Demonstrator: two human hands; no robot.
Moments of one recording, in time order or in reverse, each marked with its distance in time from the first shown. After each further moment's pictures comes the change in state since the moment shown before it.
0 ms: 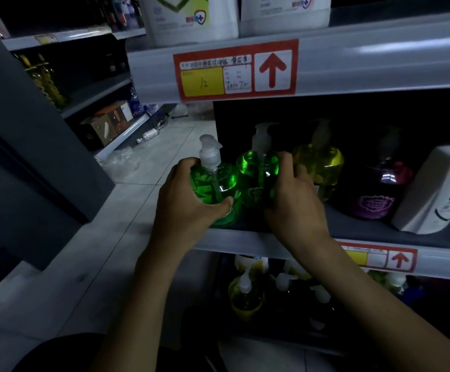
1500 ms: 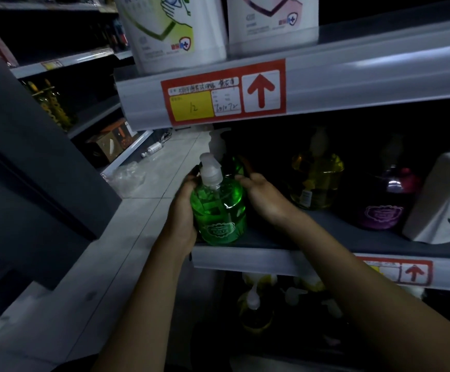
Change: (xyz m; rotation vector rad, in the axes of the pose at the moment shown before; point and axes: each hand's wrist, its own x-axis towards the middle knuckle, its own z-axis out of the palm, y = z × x) left_hand 0.038 -0.013 0.025 -0.962 -0.069 -0.498; right_hand 0.060 -0.017 0.030 0.916 -0.462 0.296
